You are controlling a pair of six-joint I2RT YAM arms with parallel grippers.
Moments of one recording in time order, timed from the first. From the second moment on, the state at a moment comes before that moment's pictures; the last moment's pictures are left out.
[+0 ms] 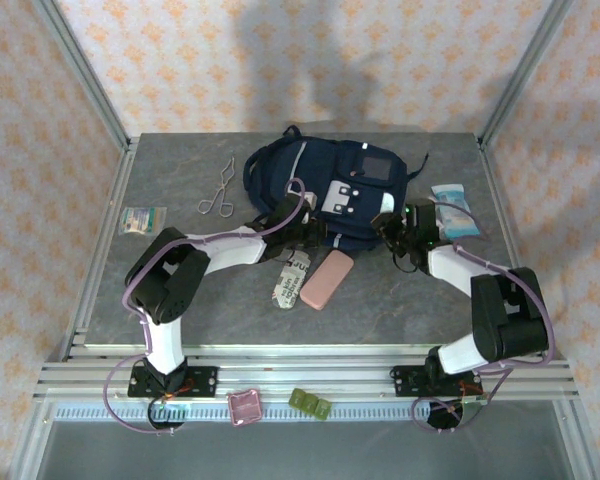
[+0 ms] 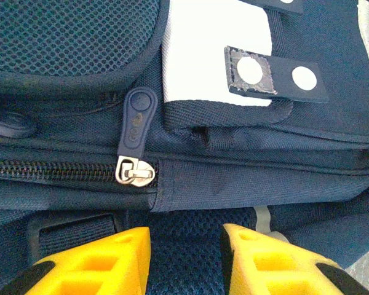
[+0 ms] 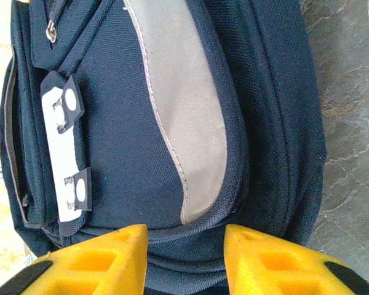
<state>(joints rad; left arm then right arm) -0.64 1.87 1.13 0.03 0.03 -0.54 0.17 1.47 0.67 0.08 -0.24 1.00</state>
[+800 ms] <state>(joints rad) -0.65 1.92 1.14 0.01 0.03 -0.53 0.12 1.79 0.96 0.10 -0.33 1.31</state>
